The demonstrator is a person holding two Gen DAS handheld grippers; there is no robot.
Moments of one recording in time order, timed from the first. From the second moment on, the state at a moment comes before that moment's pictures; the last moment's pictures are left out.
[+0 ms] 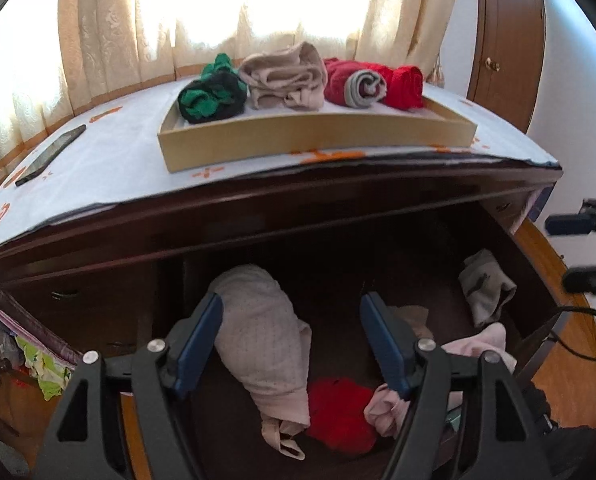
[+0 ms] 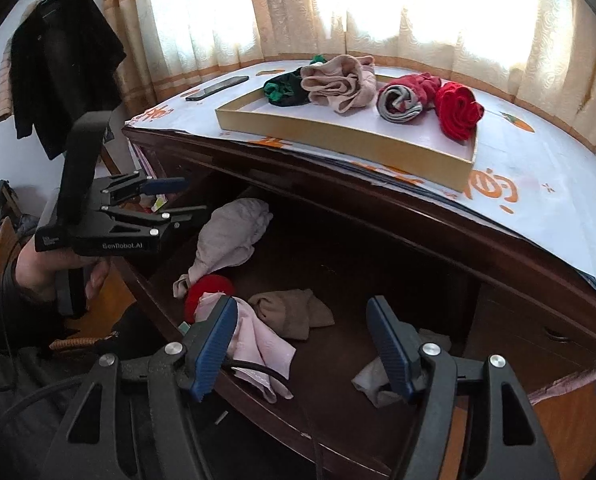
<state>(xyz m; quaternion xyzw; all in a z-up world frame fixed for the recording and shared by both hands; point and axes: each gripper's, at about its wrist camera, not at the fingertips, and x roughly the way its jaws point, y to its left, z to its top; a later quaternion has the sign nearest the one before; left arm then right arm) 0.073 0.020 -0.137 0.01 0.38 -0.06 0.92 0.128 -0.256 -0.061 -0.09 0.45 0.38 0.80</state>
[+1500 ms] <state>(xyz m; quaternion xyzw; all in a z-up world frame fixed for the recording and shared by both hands) 0.084 0.026 -0.157 0.01 0.41 -0.05 0.91 0.138 -0.187 -0.153 -0.10 0.55 0.46 0.69</state>
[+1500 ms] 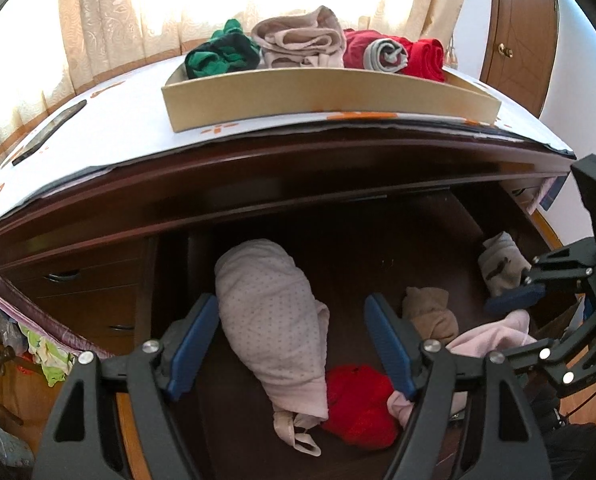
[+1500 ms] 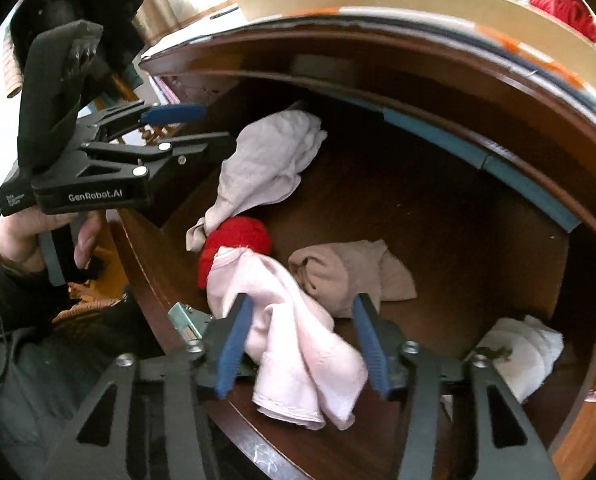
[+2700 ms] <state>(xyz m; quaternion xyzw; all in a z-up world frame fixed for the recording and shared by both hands) 0.131 0.007 -0.187 0.08 0.51 -0.06 0.85 0.173 -0.185 -0.157 -0.07 0.52 0.42 0.74</state>
